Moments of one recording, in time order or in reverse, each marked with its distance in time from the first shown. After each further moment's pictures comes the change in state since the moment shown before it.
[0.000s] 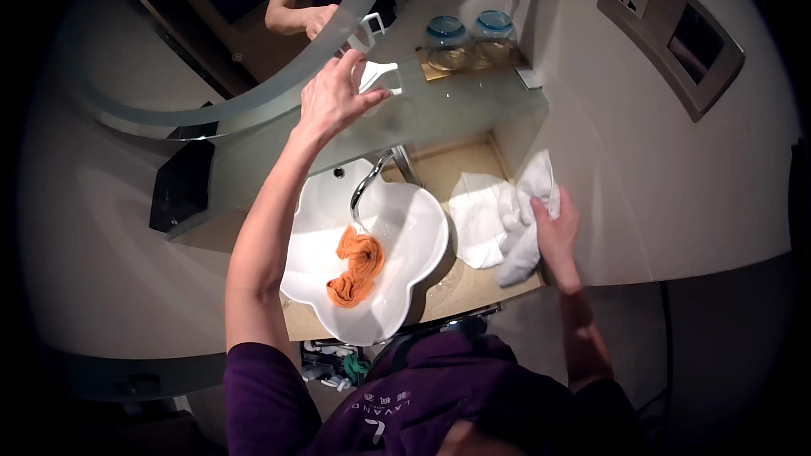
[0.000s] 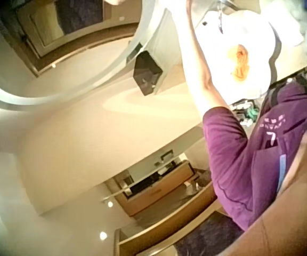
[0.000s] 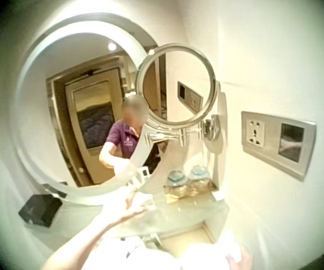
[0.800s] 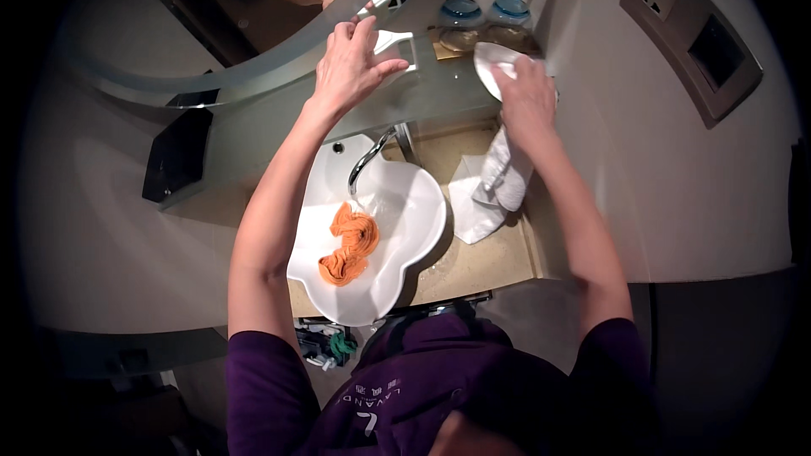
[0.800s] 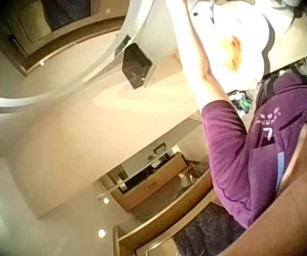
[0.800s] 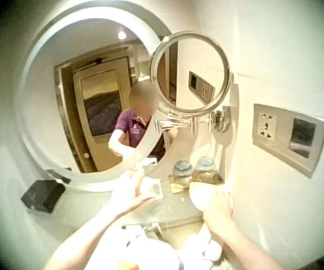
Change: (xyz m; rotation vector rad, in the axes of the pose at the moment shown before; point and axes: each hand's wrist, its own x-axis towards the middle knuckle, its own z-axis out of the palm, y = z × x) left_hand -0.001 -0.015 0.030 0.046 0.163 0.026; right_hand 0.143 -0.082 0.081 -0.959 -0.016 -0.806
